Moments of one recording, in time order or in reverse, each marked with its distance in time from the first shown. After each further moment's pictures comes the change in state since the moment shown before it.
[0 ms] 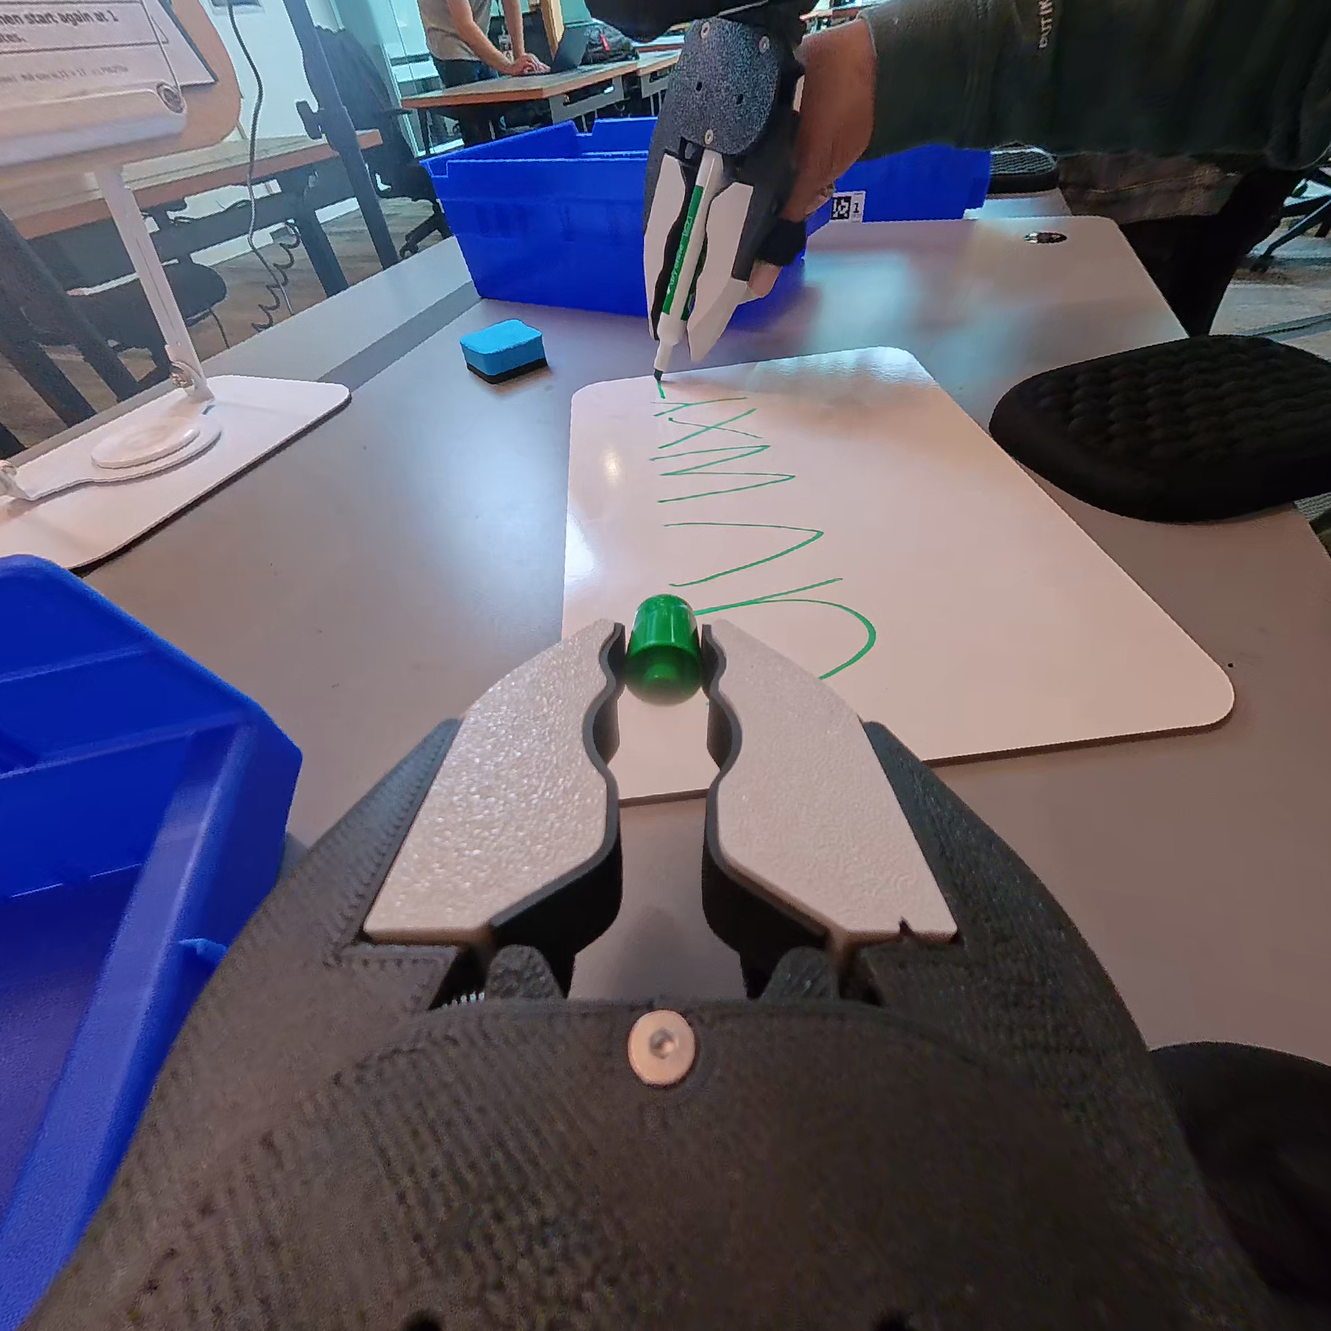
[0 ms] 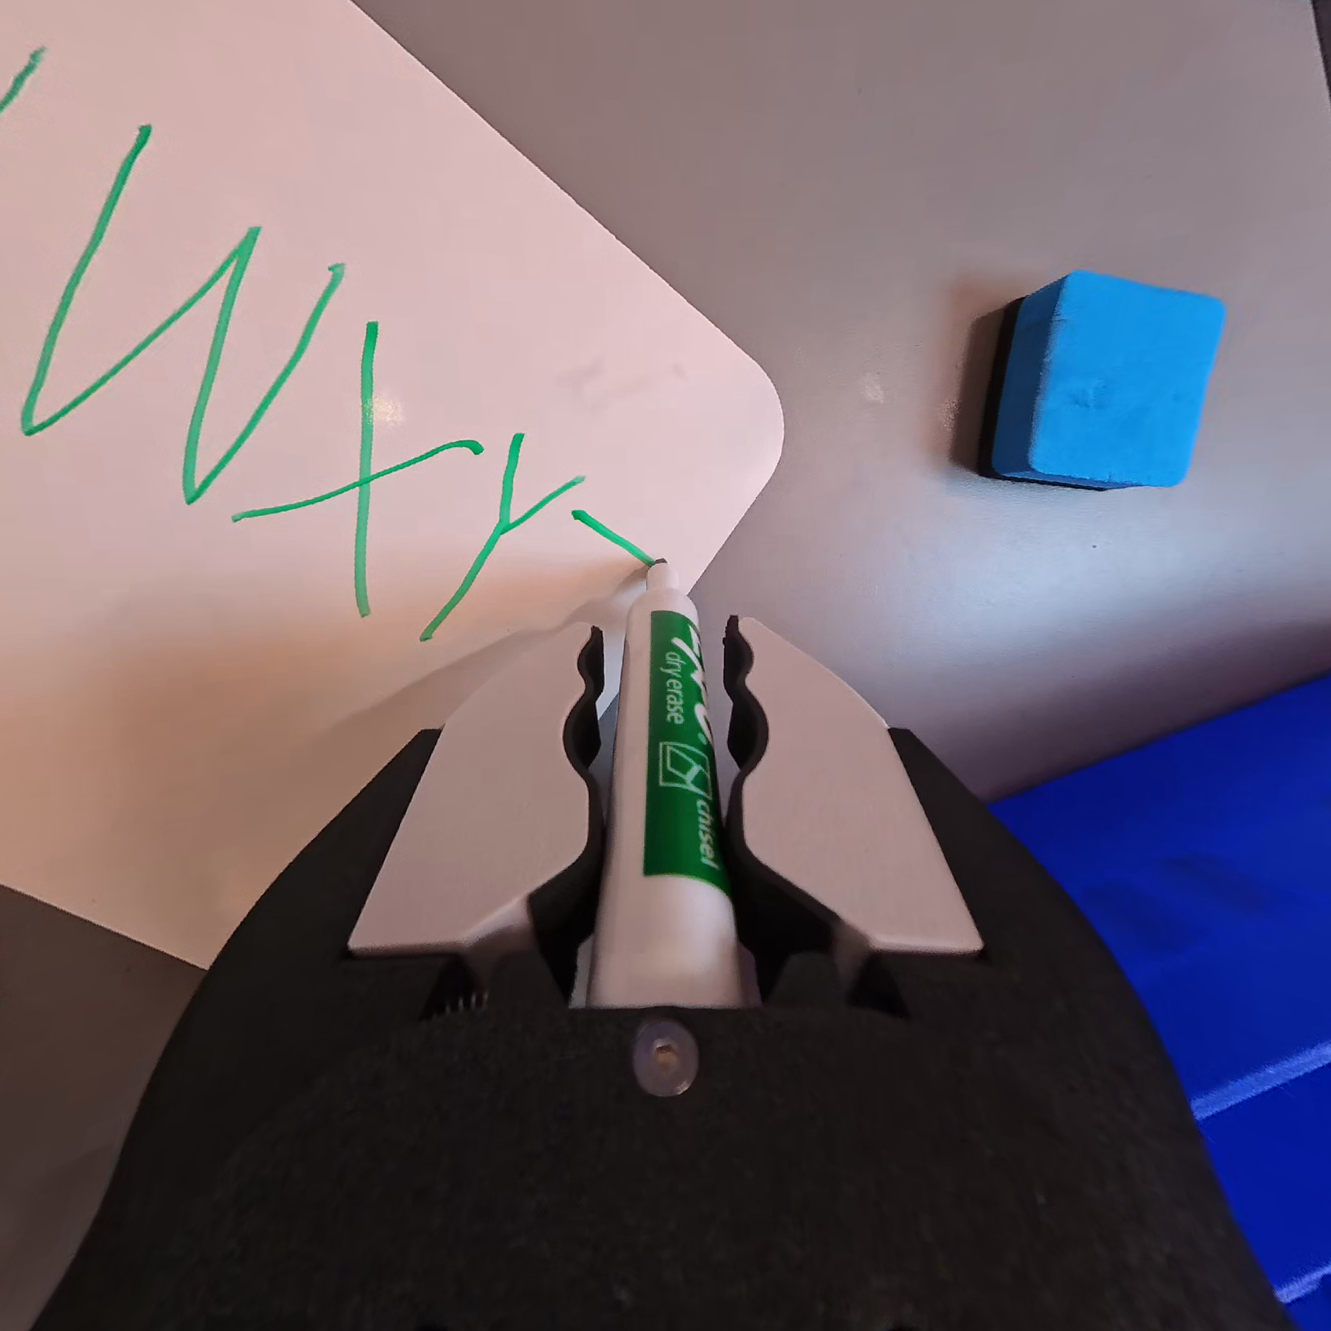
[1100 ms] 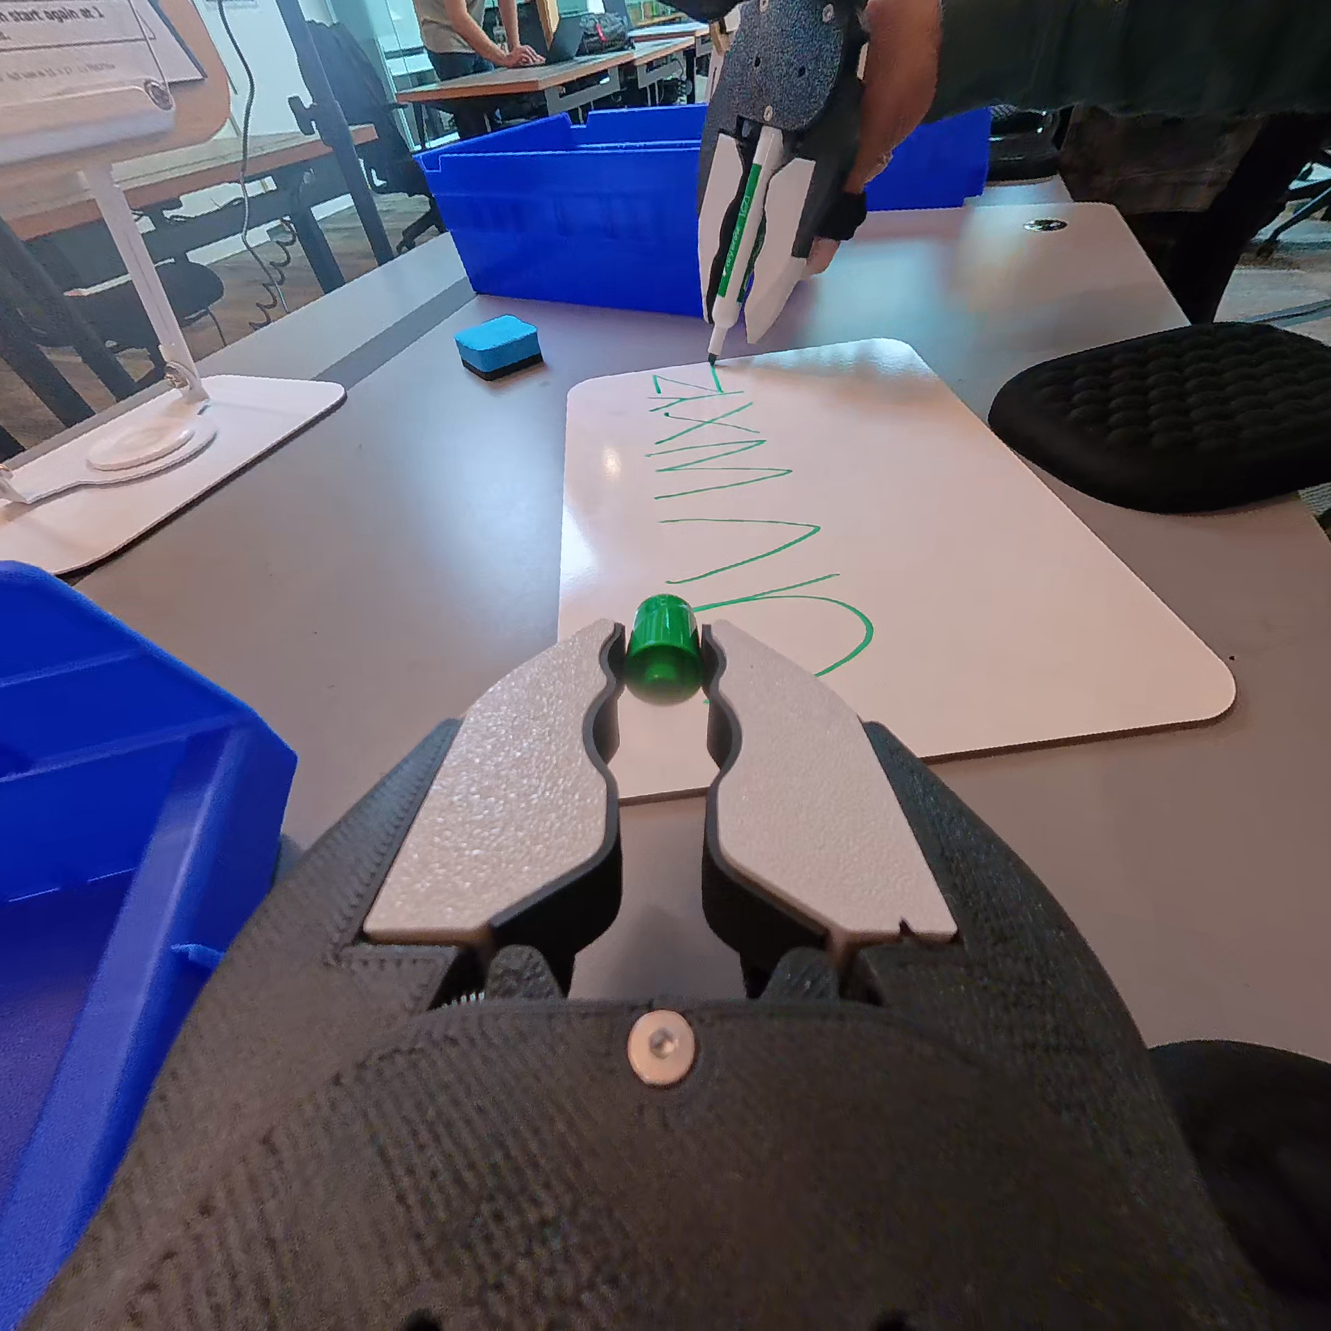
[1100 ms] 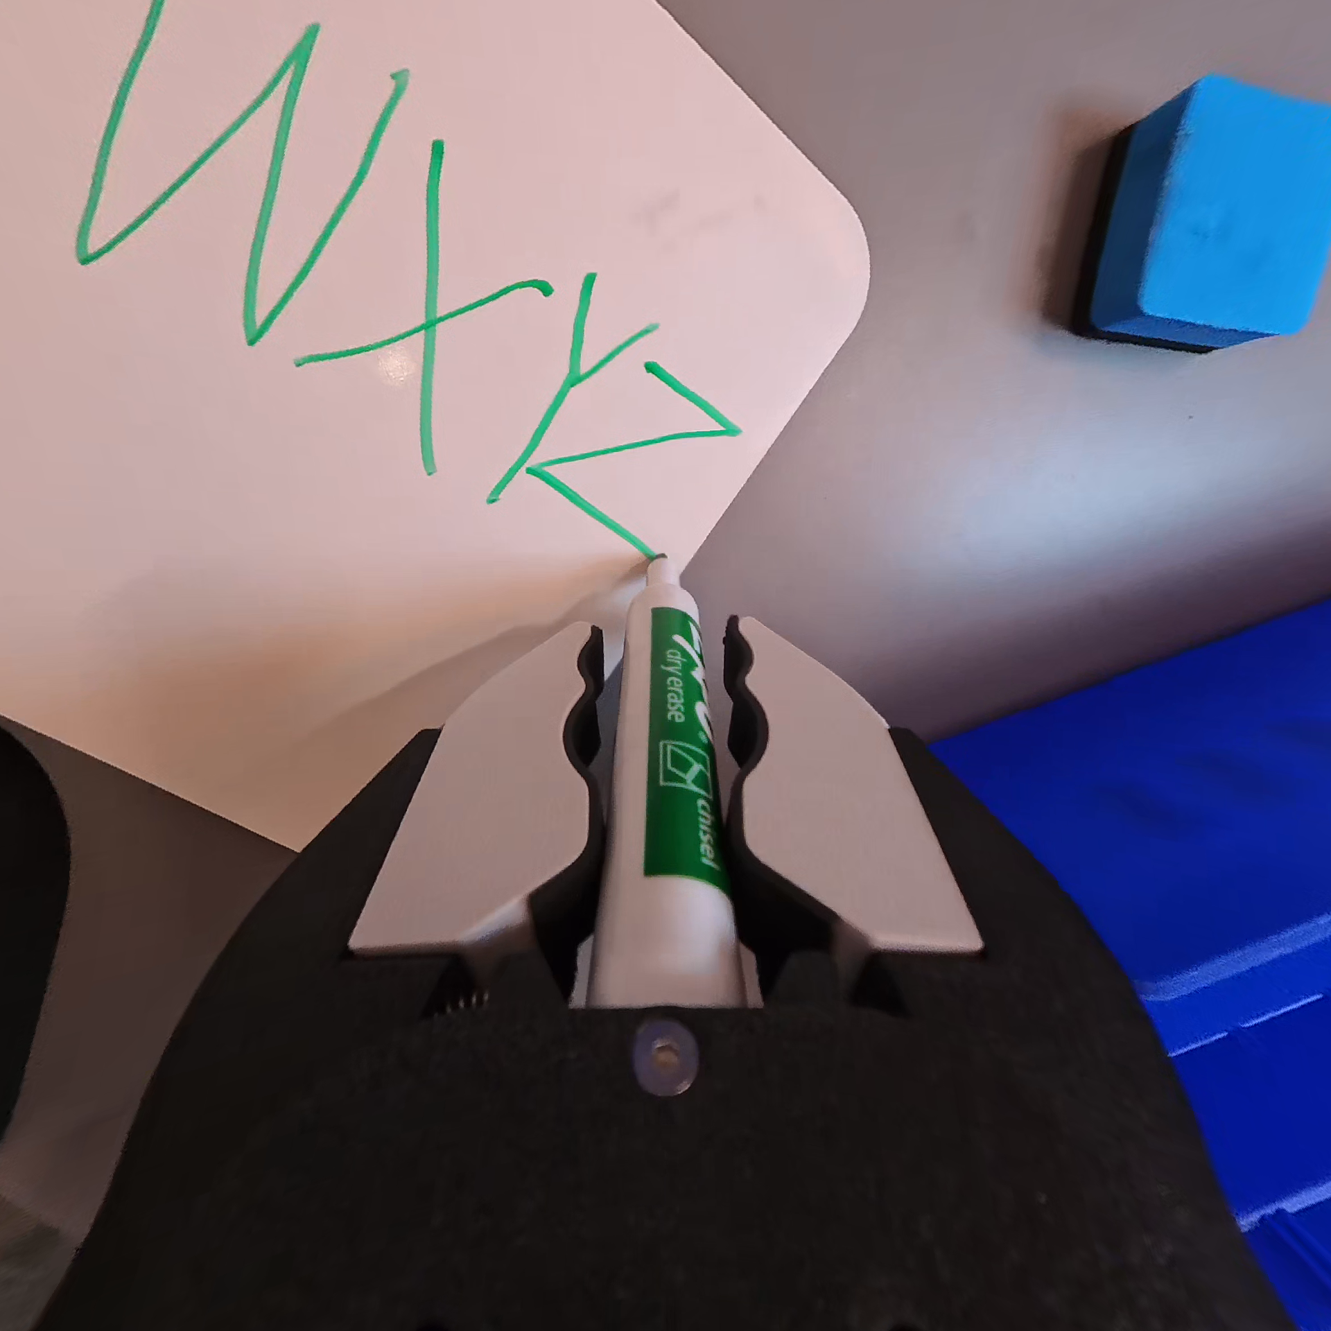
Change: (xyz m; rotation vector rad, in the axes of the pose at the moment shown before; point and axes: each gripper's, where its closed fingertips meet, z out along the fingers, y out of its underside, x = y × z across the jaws) left arm 0.000 0.001 0.003 -0.008 0.002 0.010; right arm -0.019 0.033 -0.015 -0.051 -0.016 0.009
